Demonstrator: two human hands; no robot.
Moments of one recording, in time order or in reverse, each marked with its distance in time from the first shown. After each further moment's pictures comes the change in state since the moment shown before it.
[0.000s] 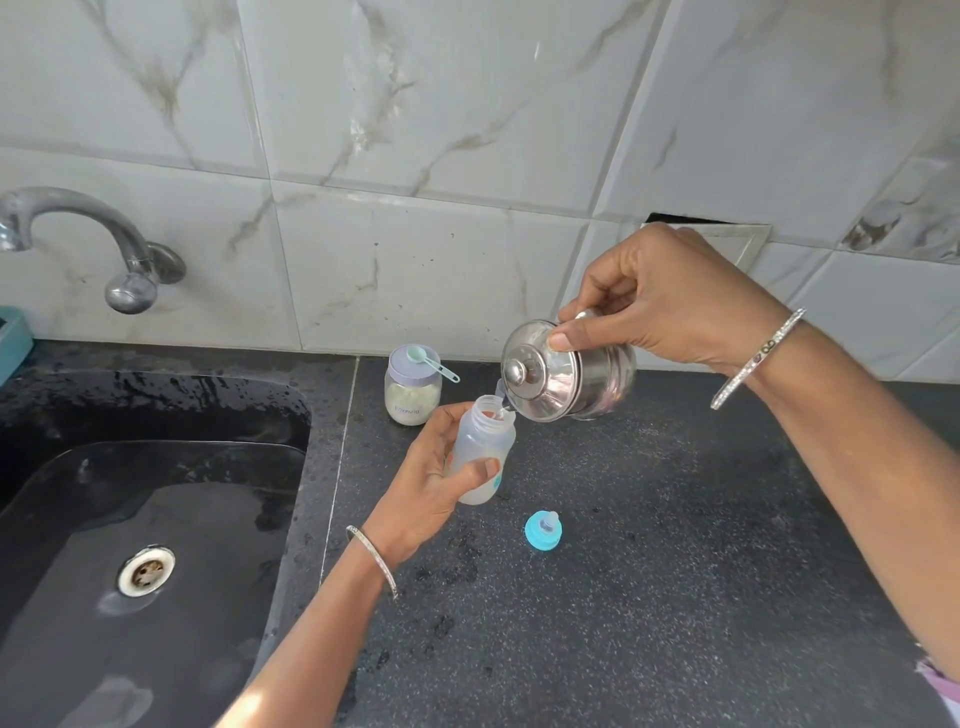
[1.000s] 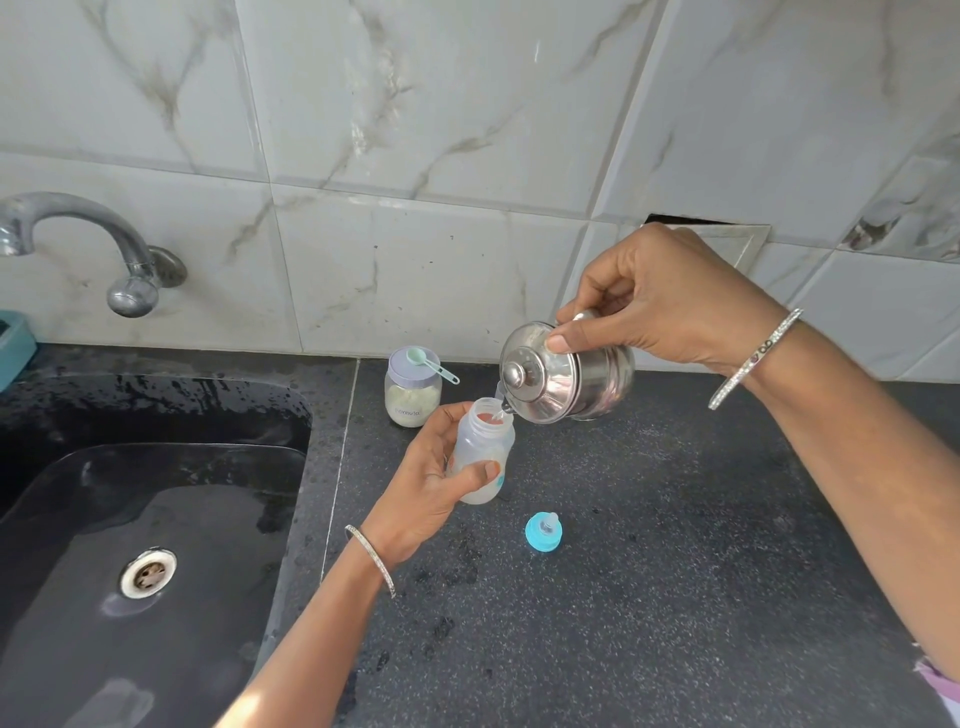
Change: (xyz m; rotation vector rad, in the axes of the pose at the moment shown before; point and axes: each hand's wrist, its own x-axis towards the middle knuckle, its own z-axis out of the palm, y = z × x) left_hand 0.001 0.000 0.000 -0.051 0.003 0.007; right_hand -0.002 -0.003 -0.001 -0.003 -0.002 0.007
